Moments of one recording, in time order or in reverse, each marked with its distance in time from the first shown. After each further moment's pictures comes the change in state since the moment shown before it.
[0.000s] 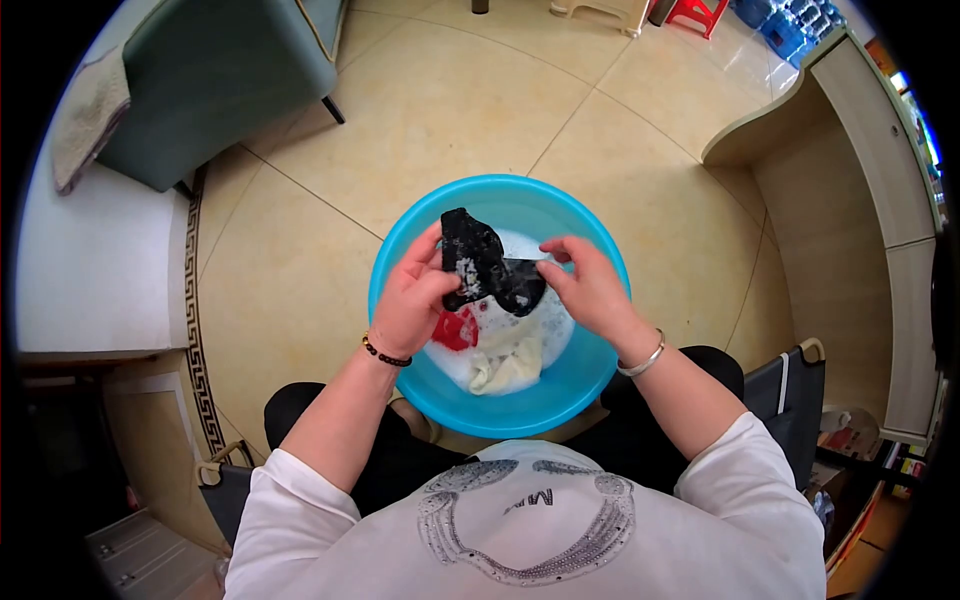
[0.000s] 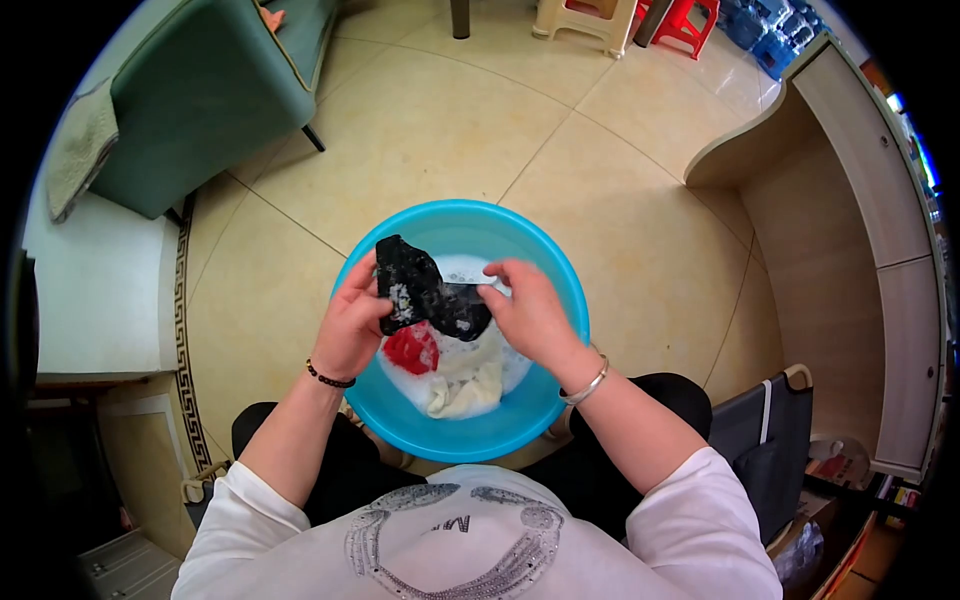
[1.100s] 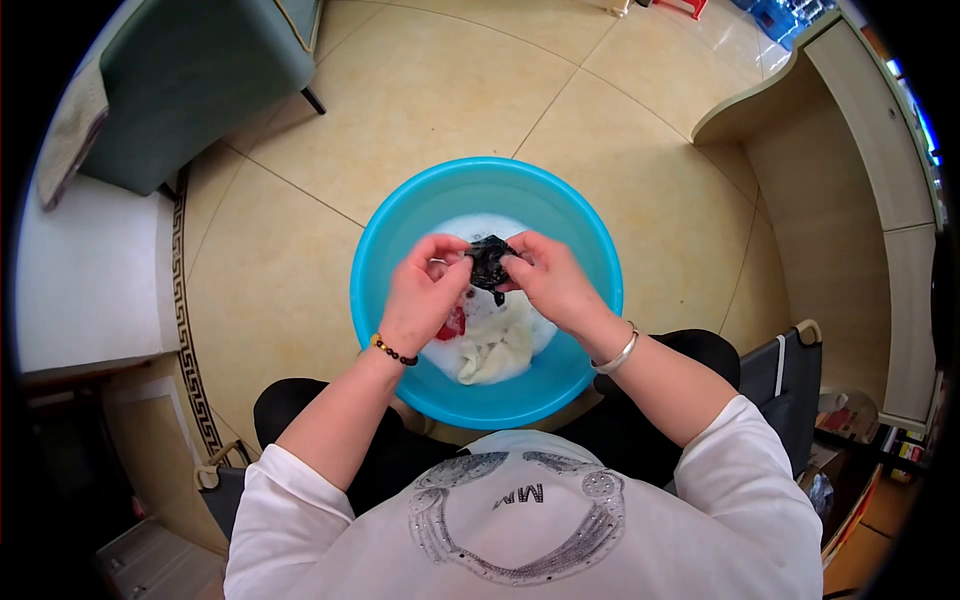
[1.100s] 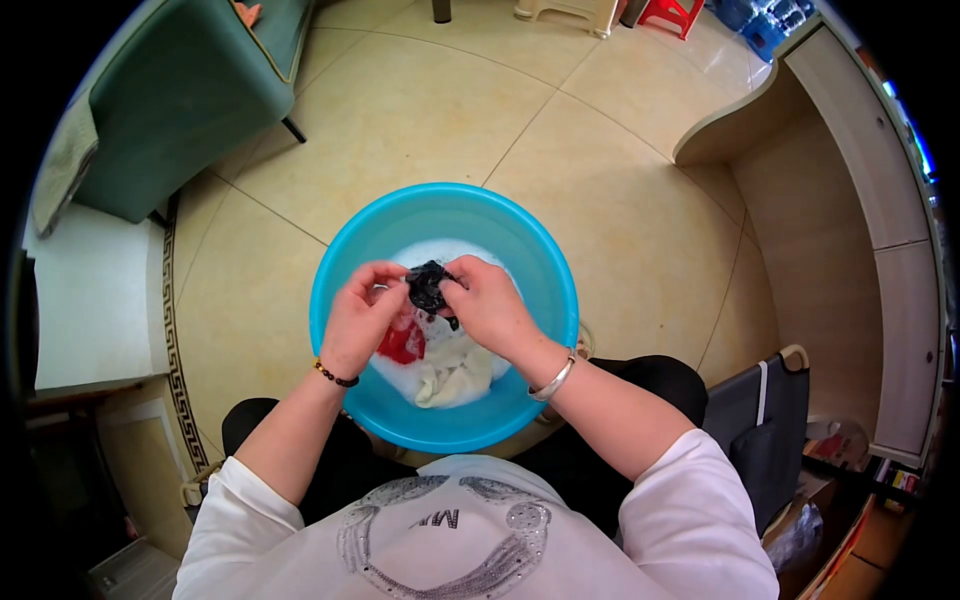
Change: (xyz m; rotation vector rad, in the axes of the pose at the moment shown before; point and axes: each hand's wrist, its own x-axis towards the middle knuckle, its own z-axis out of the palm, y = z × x) left_hand 0.005 -0.023 0.009 0.565 0.167 -0.210; right_hand 0.000 0.000 0.030 0.309 -0.106 0.160
